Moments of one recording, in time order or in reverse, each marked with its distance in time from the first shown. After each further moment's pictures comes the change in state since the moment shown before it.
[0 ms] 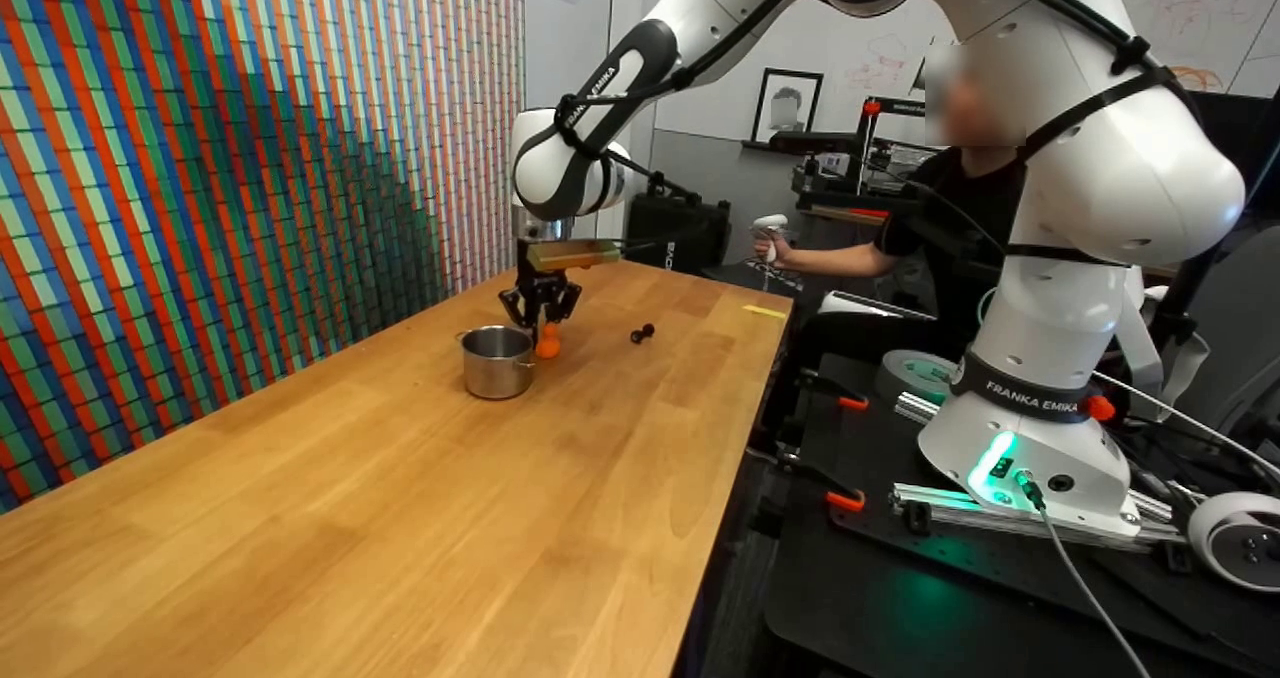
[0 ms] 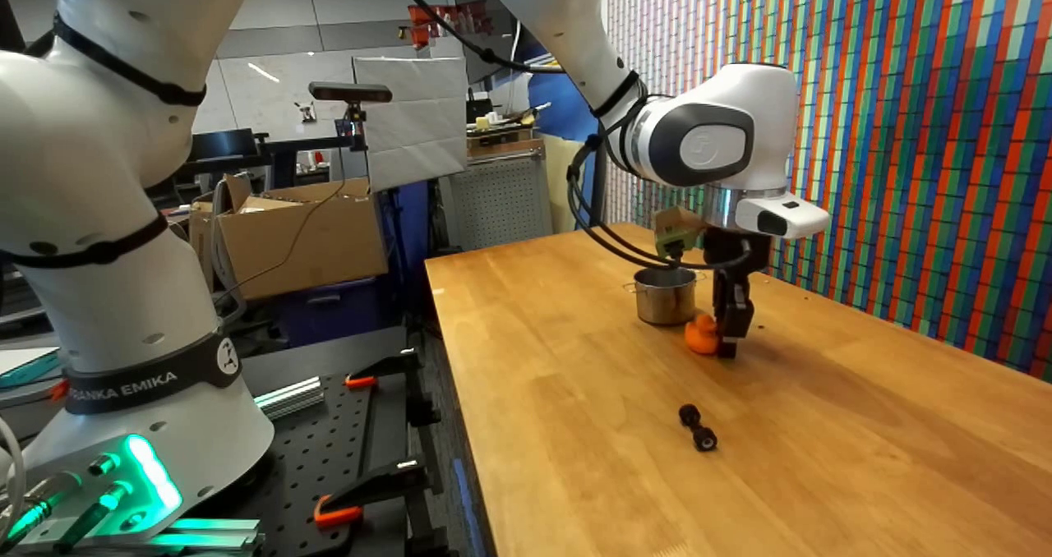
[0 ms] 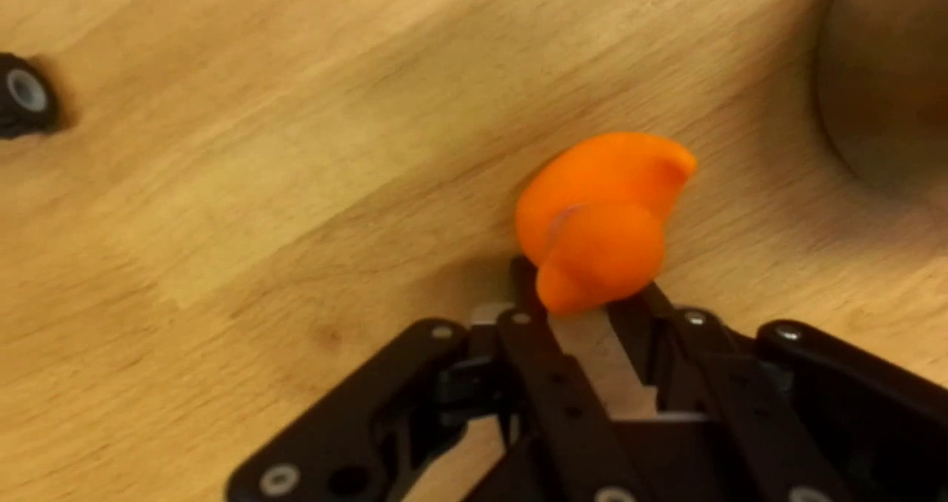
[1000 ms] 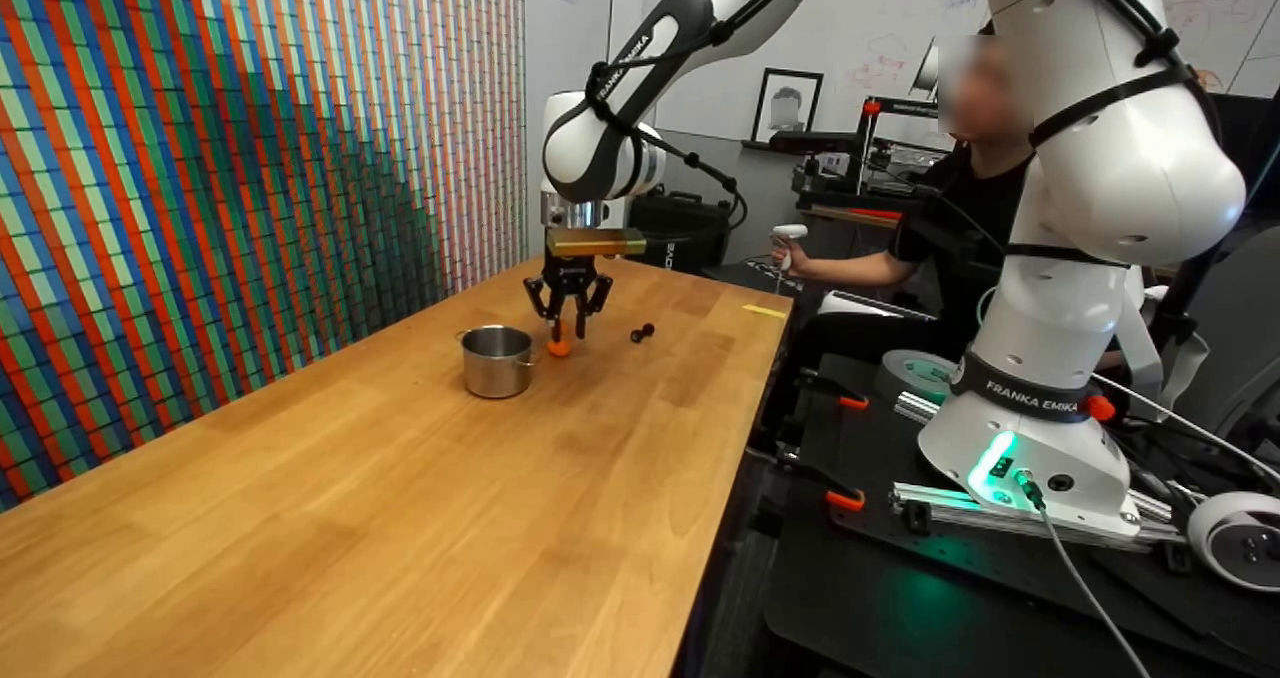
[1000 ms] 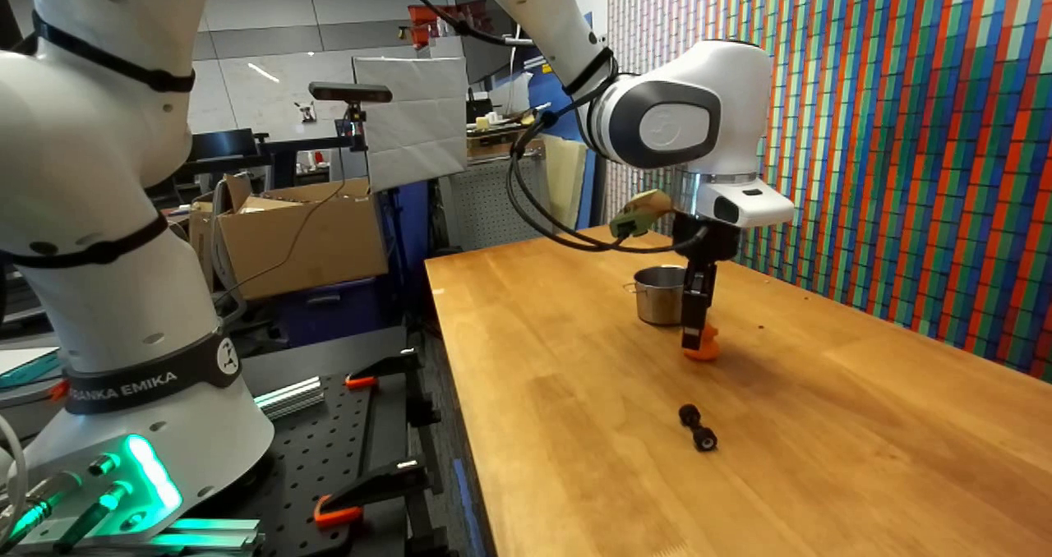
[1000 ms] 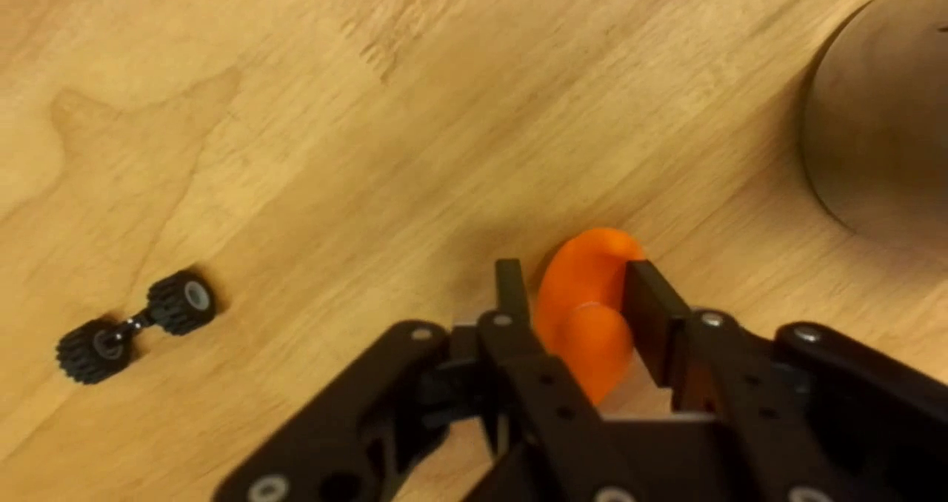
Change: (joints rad) arm 0.001 -0.154 -0.006 -0.199 0.041 0.024 0.145
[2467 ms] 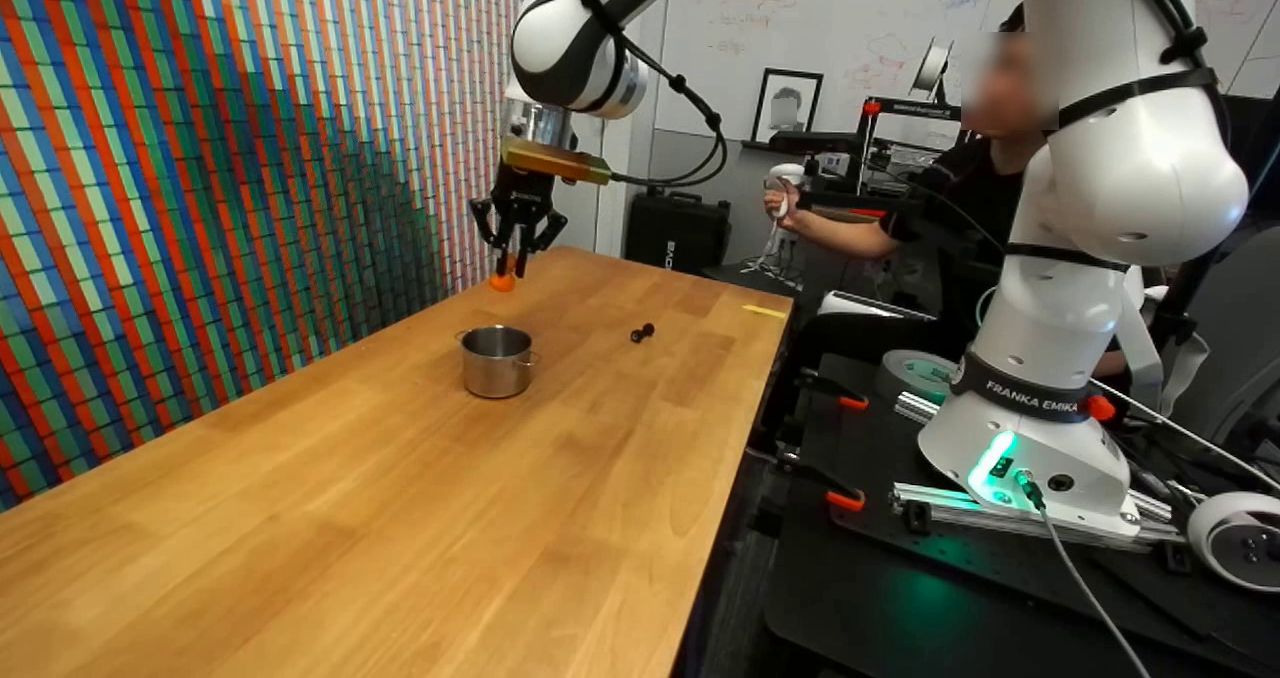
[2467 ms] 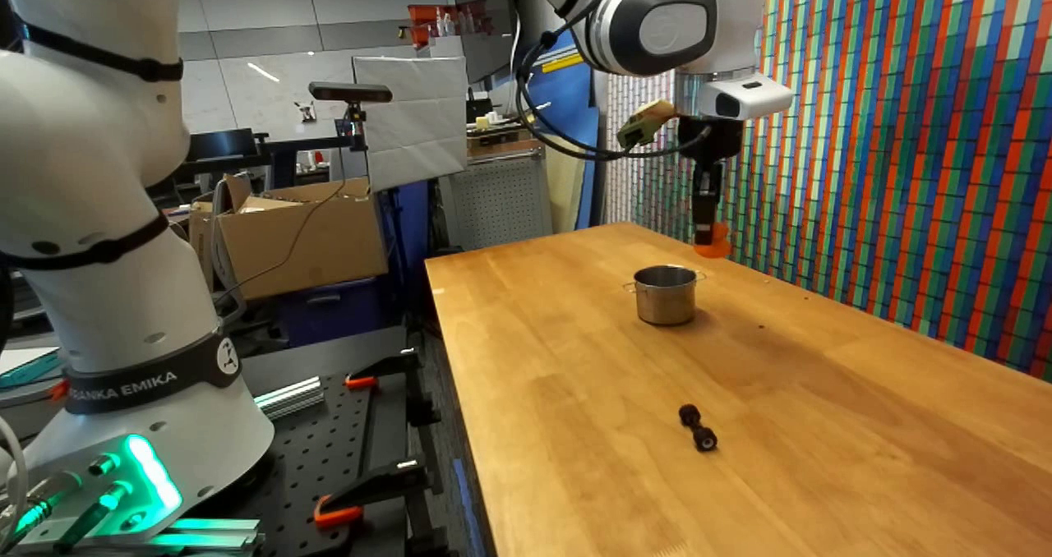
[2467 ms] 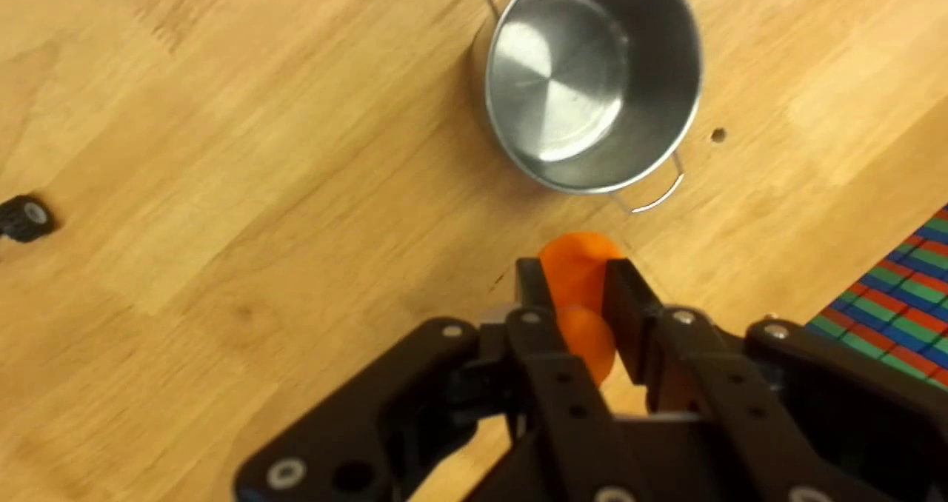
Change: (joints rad) arm 0.018 -0.129 0.057 0.096 0.080 -0.077 0.017
